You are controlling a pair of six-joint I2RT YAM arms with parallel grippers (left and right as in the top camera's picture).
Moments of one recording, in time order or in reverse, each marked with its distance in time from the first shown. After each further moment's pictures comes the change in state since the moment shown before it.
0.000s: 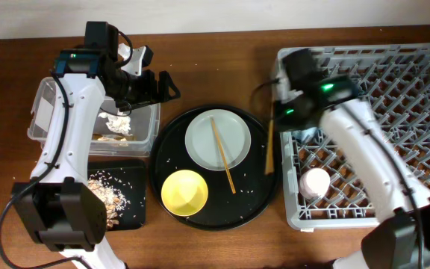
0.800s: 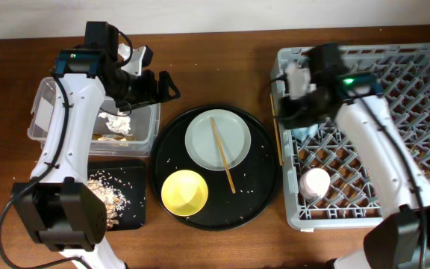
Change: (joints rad) left arm 0.000 0.000 0.000 0.000 0.000 0.000; right arm -0.016 0.000 0.000 0.030 -0.293 -0.122
